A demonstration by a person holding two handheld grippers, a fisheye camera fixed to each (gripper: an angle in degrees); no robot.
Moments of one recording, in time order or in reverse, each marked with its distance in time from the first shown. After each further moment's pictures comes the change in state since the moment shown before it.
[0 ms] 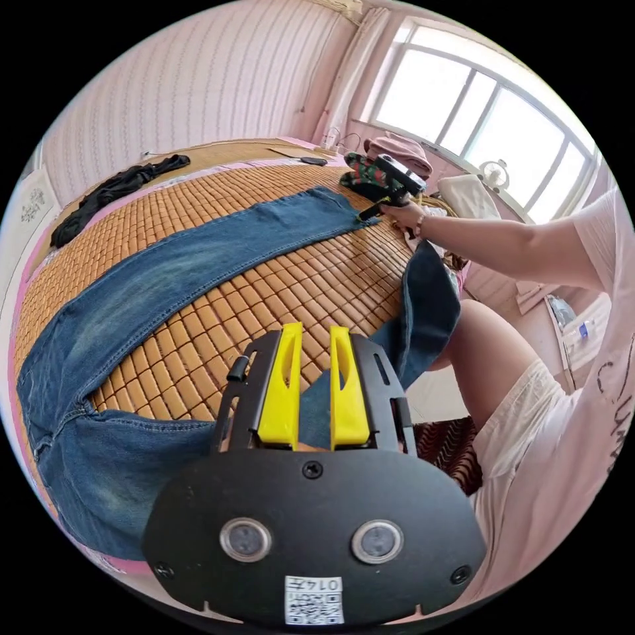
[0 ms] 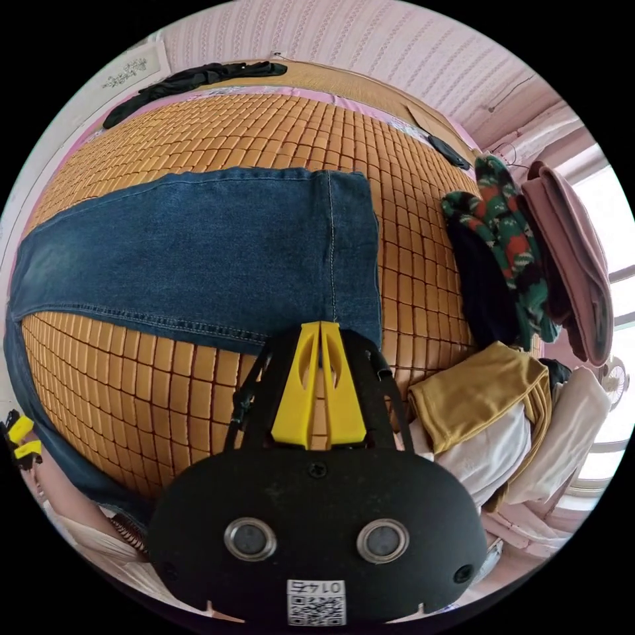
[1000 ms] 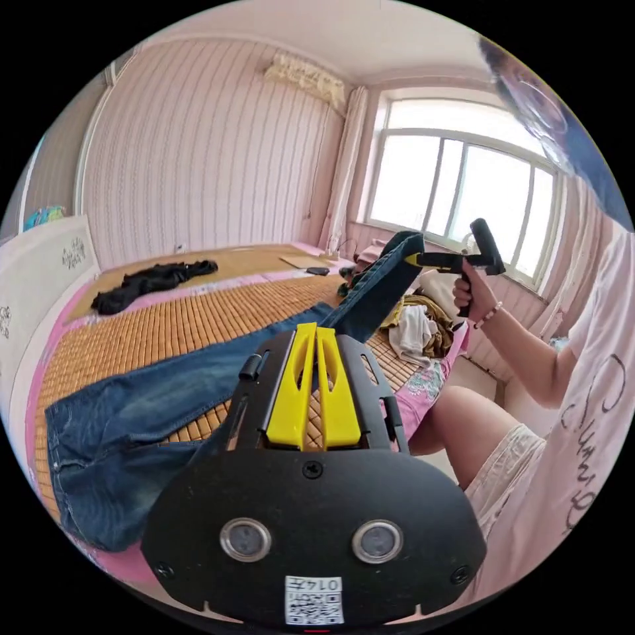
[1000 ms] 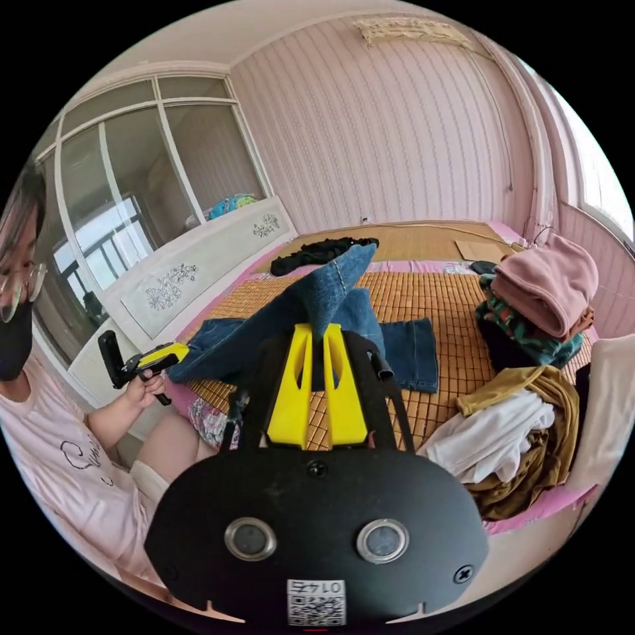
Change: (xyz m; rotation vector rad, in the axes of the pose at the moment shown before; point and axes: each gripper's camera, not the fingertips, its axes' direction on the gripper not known) left arm 0.055 -0.009 -0.104 0.476 -0.112 0.038; right arm 0.119 0.271 -0.209 0.693 -0.561 -0.002
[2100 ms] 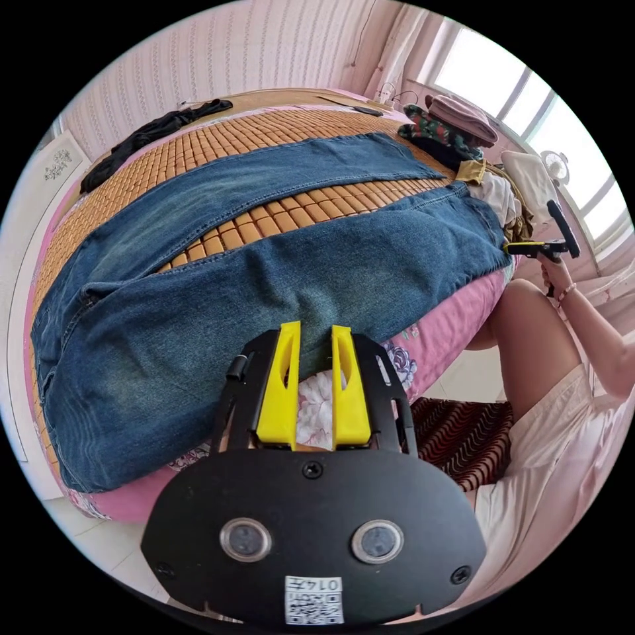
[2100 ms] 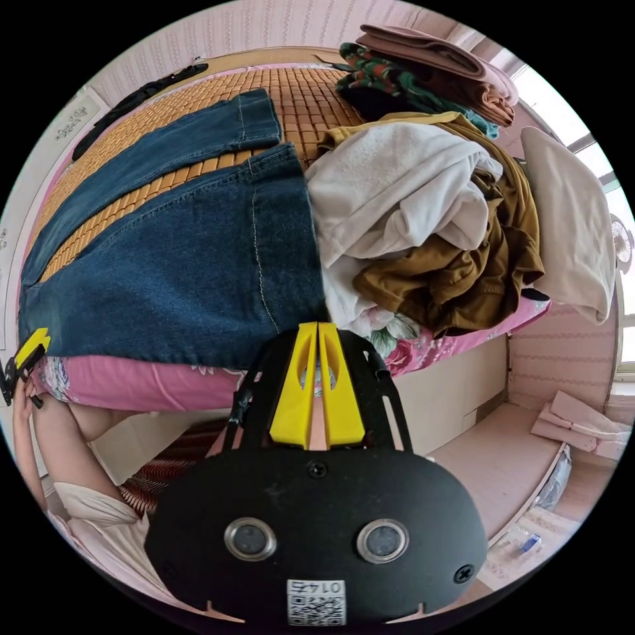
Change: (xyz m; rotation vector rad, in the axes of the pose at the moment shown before) left arm -0.053 0.053 0.106 -0.688 -0.077 -0.155; right arm 0.077 0.145 0.093 -0.698 0.614 0.307
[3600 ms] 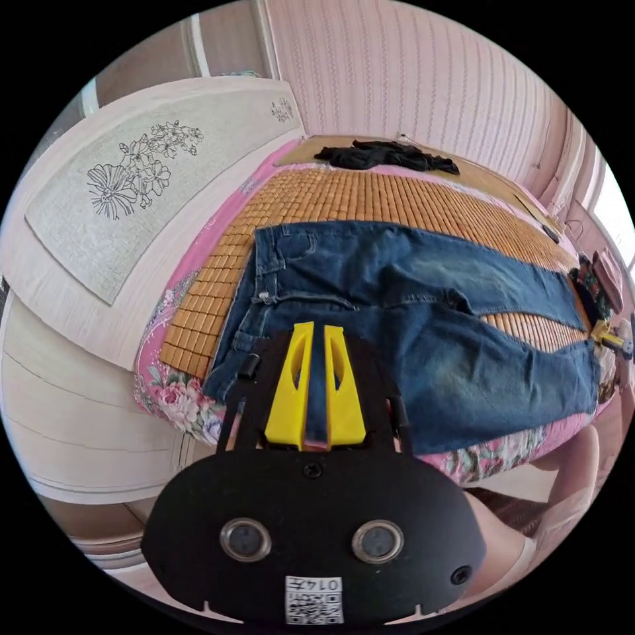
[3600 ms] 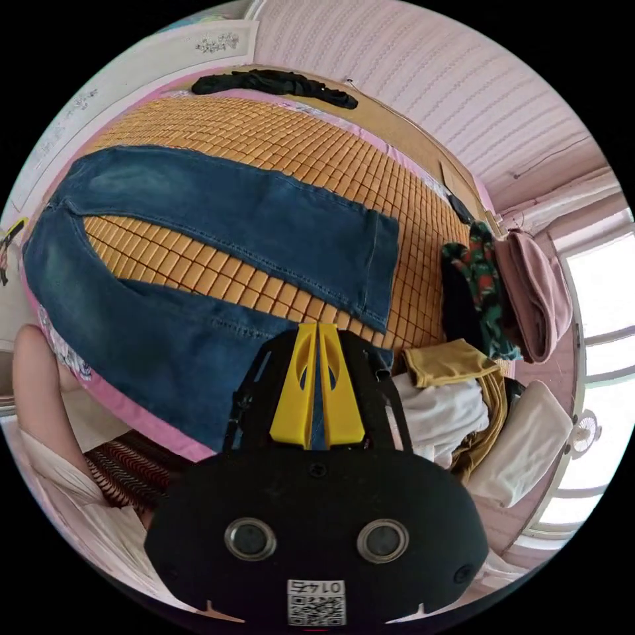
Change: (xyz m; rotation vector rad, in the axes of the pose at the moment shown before) left arm -0.204 0.032 -0.221 0.222 -0.470 -0.584; right arm -0.249 -0.197 -0.111 0.198 0.077 -0.513
